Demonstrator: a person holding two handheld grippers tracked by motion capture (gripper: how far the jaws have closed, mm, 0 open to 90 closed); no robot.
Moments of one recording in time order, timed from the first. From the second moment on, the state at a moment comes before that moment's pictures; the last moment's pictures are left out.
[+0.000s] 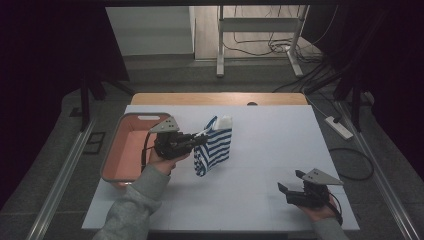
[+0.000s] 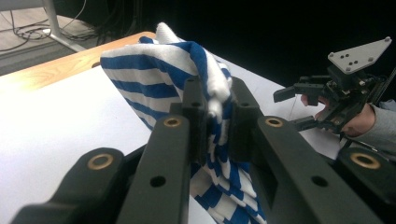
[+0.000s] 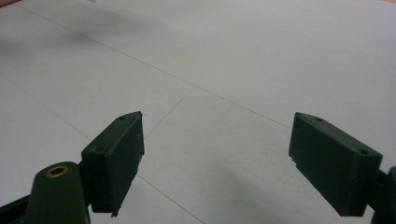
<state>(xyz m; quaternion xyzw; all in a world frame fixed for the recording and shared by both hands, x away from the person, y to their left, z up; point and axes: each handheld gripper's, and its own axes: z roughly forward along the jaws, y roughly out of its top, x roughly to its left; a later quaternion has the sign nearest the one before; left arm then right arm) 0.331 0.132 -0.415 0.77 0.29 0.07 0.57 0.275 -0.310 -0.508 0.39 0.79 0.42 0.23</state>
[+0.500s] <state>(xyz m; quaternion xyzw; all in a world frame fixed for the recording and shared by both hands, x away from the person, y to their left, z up) 0.325 0.141 -0.413 0.76 0.29 0.07 0.58 0.275 -0.310 -0.508 0.39 0.79 0.42 0.23</state>
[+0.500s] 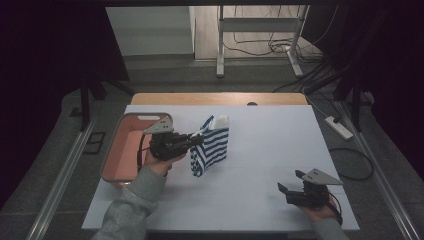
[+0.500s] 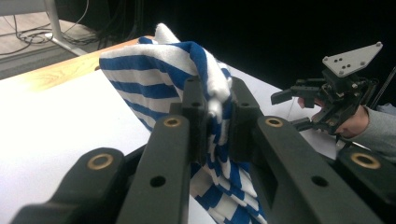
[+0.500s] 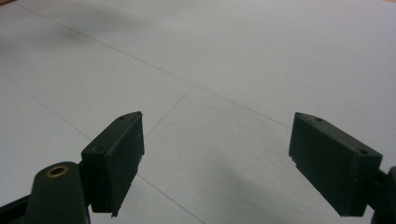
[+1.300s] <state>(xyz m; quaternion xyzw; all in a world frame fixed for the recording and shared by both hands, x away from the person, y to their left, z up) 0.323 0.153 -0.410 0.75 0.30 0.07 0.58 0.275 -0.310 -0.508 0.39 0.79 0.42 0.23</state>
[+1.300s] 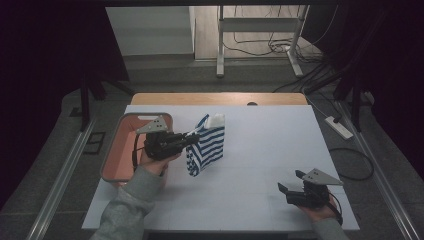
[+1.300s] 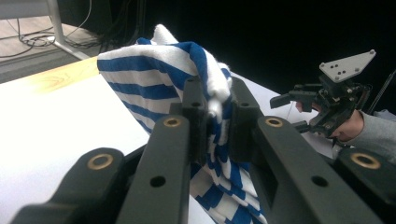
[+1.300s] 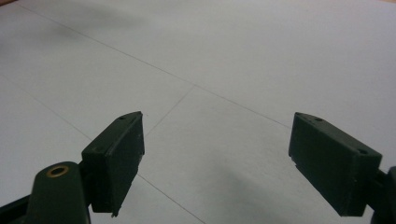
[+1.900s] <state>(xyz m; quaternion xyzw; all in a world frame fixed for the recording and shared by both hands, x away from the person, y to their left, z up) 0.316 0.162 -0.401 0.74 0.30 0.08 0.59 0.274 -0.310 -0.508 0.39 0.79 0.42 0.23</state>
